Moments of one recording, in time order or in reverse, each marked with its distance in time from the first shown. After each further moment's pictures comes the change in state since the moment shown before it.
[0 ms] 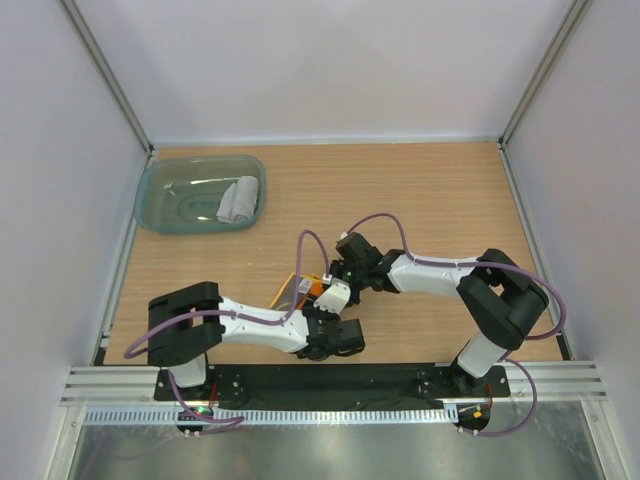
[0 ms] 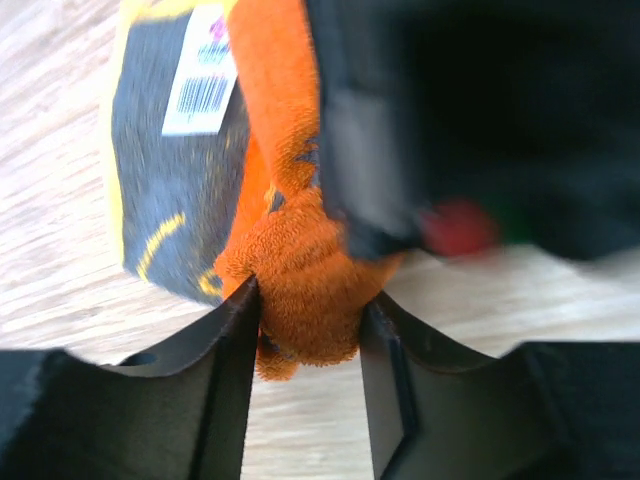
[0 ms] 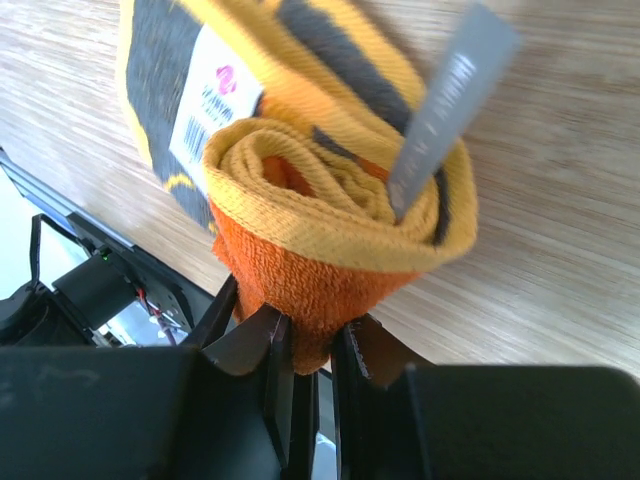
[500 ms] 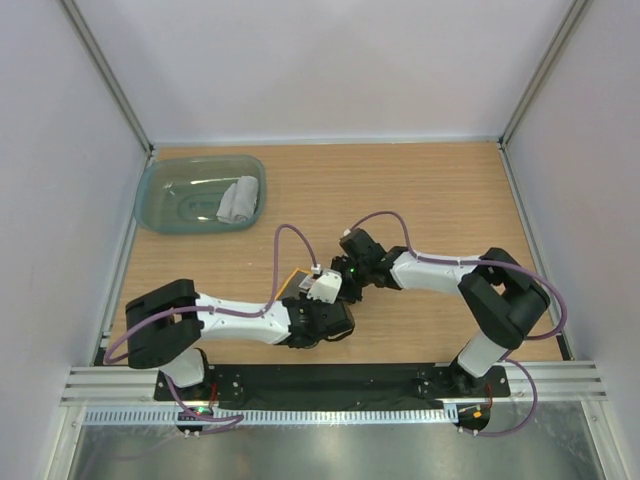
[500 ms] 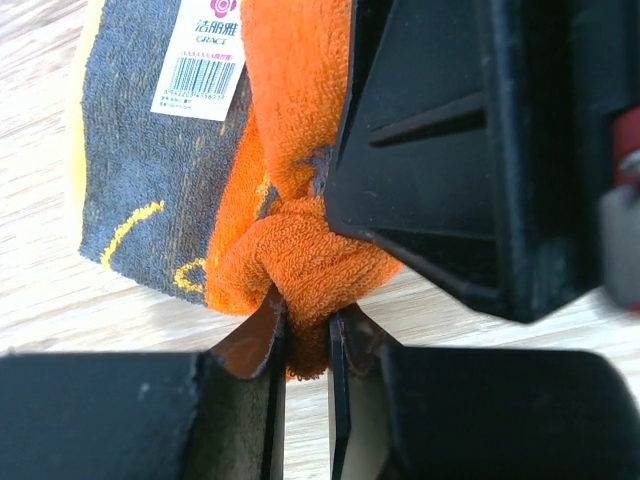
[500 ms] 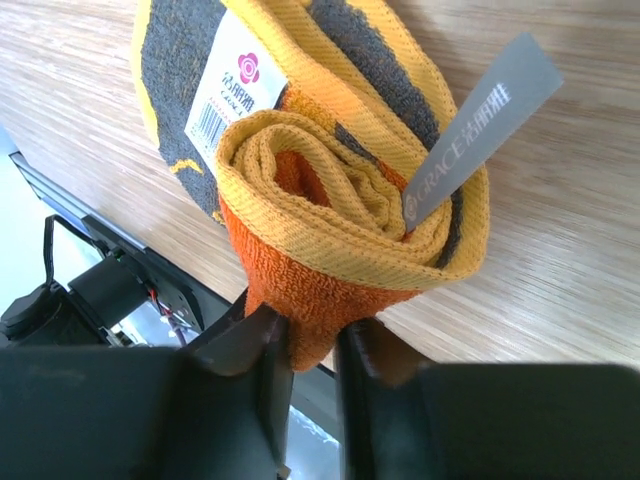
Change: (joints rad) left arm 0.104 -0.113 -0.101 0.178 0.138 0.072; right arm -0.030 0.000 0.006 0.003 -0.025 -0.007
